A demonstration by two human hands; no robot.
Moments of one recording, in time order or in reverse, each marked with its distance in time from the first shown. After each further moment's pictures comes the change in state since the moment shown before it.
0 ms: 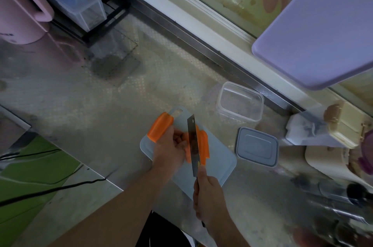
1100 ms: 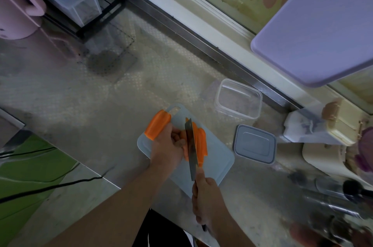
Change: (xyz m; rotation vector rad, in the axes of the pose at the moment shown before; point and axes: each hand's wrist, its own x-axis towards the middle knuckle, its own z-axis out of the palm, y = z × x) left_hand 0.003 -0.005 0.002 0.005 0.008 0.007; right_hand -0.003 0.000 -0.004 -0.008 -0.052 0.175
